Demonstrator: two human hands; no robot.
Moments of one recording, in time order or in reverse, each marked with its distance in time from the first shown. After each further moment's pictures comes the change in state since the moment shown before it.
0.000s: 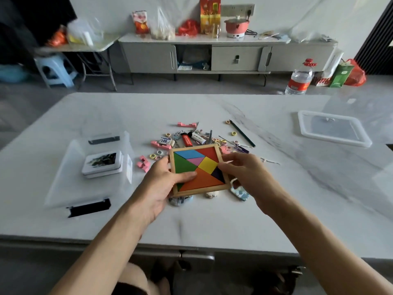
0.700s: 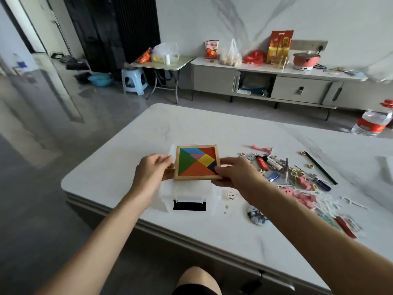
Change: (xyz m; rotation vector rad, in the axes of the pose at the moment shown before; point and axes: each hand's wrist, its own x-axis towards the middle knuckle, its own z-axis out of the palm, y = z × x) left_hand -0.041 0.041 -0.240 0.245 0.535 0.224; right_hand 0.012 -0.102 0.214 0.187 -0.289 0.091
